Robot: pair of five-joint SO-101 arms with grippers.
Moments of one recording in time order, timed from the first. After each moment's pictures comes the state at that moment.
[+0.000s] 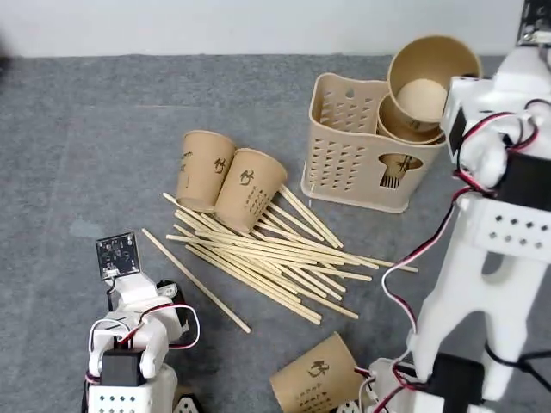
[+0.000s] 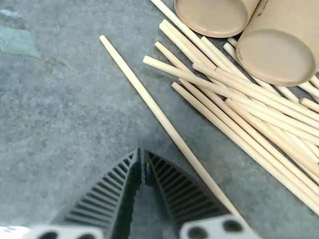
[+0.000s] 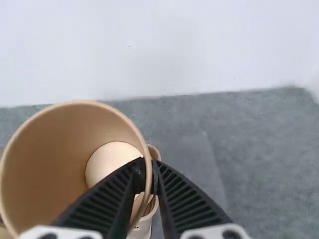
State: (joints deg) left arm -3.0 -102.8 96.9 71.2 22.6; right arm 10.8 -13.2 -20.7 72.0 4.3
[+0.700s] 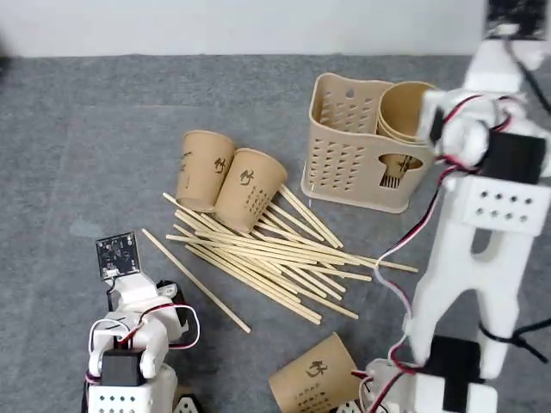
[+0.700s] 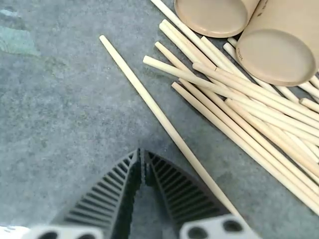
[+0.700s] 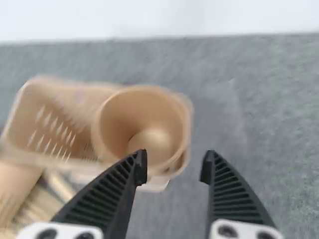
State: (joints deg) left arm -3.0 -102.8 96.9 71.2 22.6; right arm 5.2 -9.6 -24.4 85.4 5.1
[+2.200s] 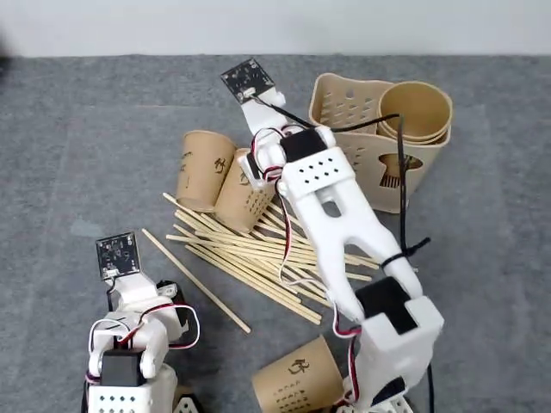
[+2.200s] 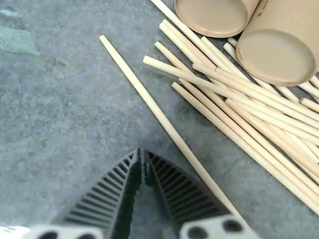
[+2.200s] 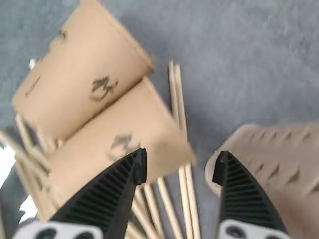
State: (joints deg) left arm -3.0 -102.8 96.9 71.2 22.6; right arm -27.2 15.5 -11.3 60.3 7.9
